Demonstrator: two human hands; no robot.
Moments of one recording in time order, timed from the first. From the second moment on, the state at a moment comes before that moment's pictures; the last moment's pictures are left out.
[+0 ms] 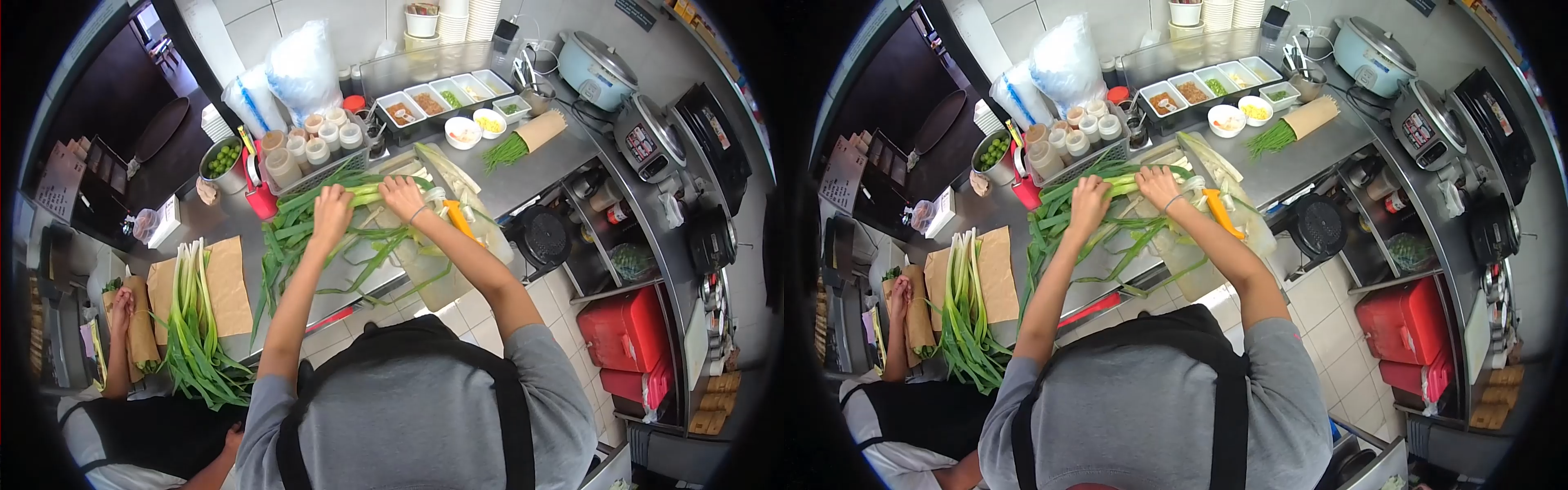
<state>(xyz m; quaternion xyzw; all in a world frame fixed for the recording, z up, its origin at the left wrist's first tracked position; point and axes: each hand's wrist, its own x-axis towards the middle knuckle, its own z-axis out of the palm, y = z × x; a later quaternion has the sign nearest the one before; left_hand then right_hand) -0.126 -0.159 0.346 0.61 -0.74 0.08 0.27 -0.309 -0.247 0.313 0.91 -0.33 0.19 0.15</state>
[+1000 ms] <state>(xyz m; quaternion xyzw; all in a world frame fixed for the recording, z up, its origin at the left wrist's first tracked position) -0.082 -0.121 0.336 0.62 -0.74 0.04 0.27 -0.413 -0.267 0.361 0.93 -0.23 0.19 -0.20</state>
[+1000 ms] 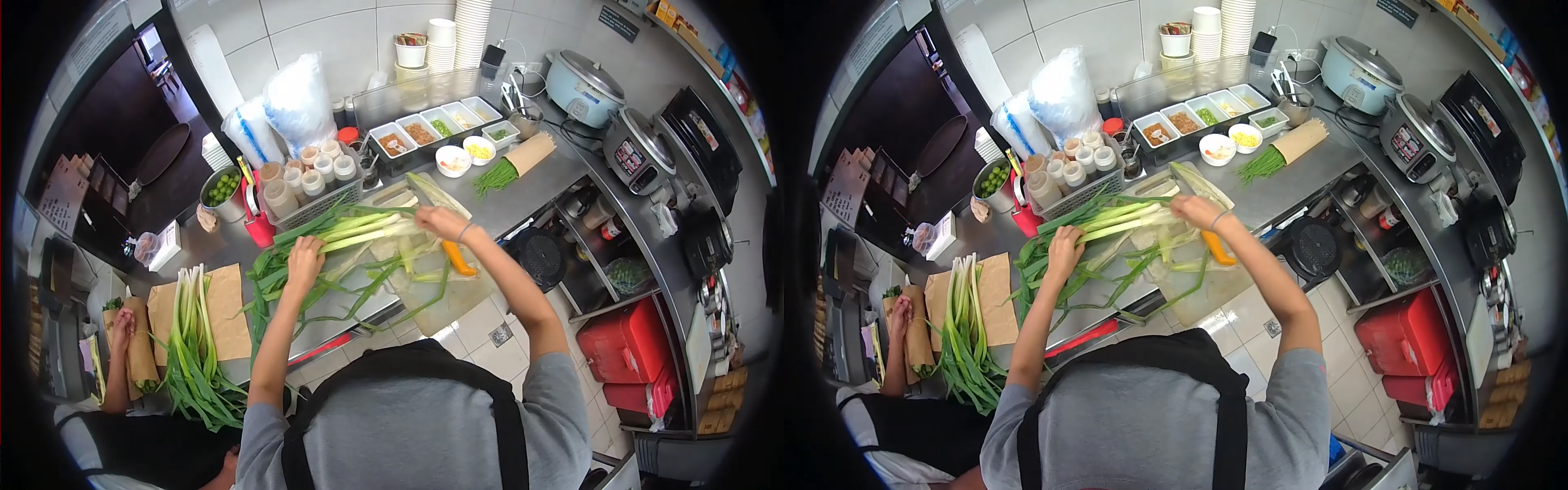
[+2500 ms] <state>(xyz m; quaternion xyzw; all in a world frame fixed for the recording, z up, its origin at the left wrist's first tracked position) -0.053 -0.109 0.374 0.63 -0.70 -0.01 0.33 -0.280 -0.210 0.336 0.34 -0.22 0.53 -0.74</state>
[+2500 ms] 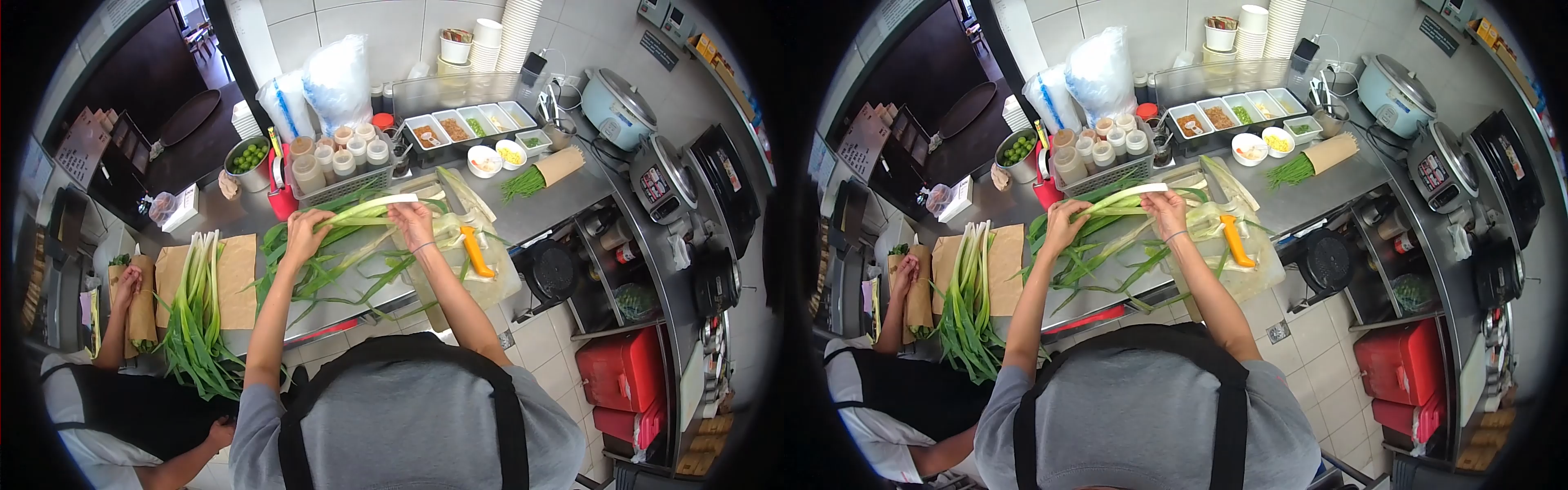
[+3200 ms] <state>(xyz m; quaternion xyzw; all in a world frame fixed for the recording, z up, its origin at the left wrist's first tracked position) -0.004 -0.076 0.472 0.58 -0.57 -0.19 0.55 -0.374 -0.201 0.320 0.76 -0.53 0.36 -0.12</state>
